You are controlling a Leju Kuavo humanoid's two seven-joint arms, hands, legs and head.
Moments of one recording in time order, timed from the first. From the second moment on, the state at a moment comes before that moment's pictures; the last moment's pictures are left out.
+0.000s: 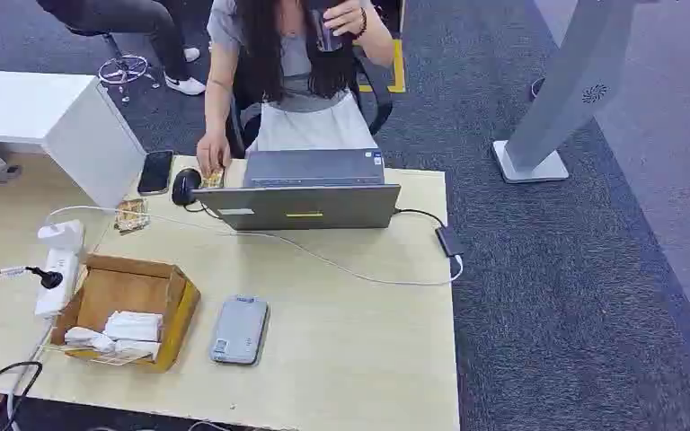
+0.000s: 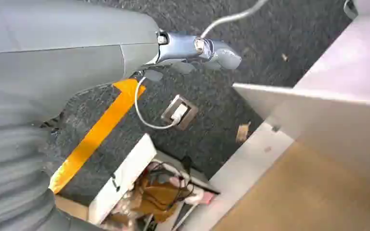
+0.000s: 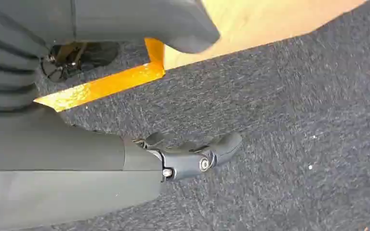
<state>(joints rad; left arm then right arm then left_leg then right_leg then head) 0.04 -0.19 1.28 -0.57 -0.33 -0.56 -0.65 -0.02 0.08 -0.79 -0.27 0.36 0.00 -0.65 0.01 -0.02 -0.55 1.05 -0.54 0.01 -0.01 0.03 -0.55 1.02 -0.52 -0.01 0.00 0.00</state>
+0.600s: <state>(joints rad) 0.33 -0.35 0.95 -1.23 0.12 -0.60 -0.64 -0.04 0.09 -0.94 -0.26 0.39 -0.04 -0.63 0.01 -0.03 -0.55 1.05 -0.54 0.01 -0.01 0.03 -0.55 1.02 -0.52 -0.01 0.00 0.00</state>
